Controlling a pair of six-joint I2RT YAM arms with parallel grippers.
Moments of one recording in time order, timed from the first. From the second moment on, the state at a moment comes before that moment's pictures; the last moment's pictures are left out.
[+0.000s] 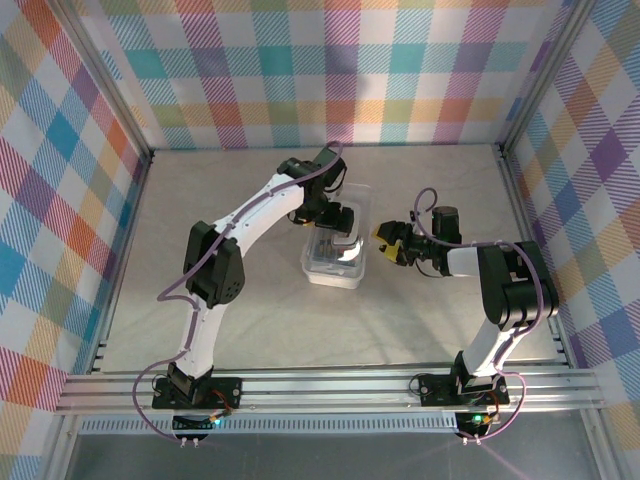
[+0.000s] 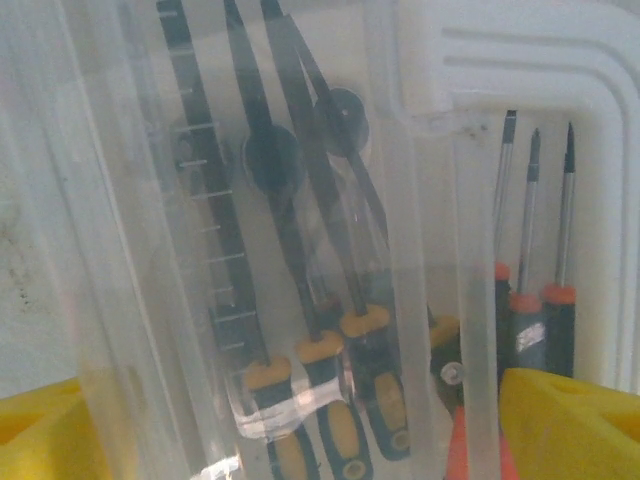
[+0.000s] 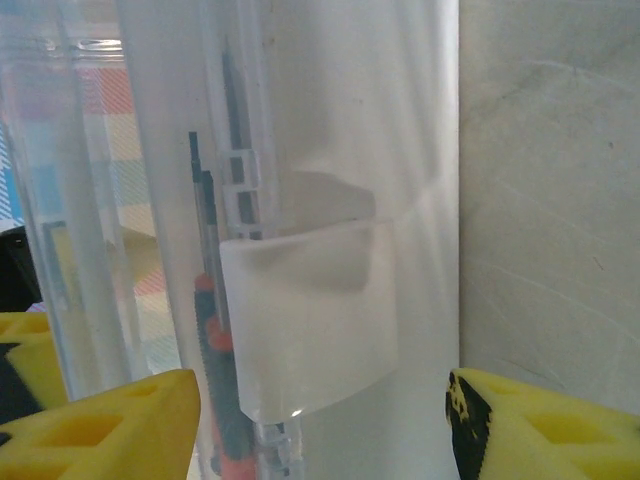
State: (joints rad) left arm -0.62 2.17 2.07 -1.16 0.06 -0.34; right arm 0.13 1.73 0.69 0.38 -0.90 0.96
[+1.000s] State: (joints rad) left arm -0.52 2.00 1.79 -0.95 0.19 -0.36; right arm 0.18 1.90 0.67 0.87 -0.98 1.26
